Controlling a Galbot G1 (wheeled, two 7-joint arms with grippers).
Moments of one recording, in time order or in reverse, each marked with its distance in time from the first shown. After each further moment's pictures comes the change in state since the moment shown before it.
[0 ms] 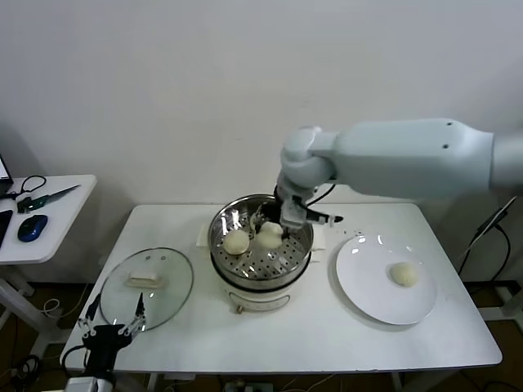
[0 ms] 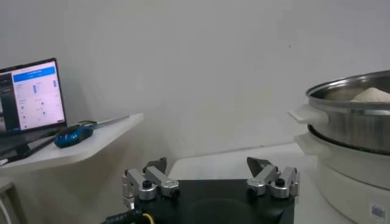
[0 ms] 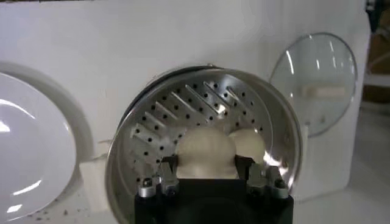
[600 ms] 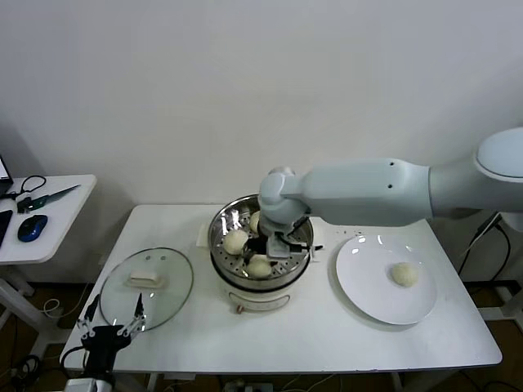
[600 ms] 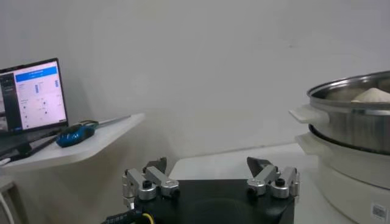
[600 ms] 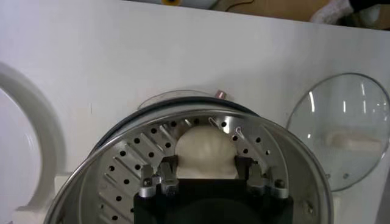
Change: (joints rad) left arm 0.005 -0.001 -0.001 -0.001 -0.003 -0.005 -0.003; right arm -0.133 0.083 -0.001 -0.067 -0.111 0.033 0.030
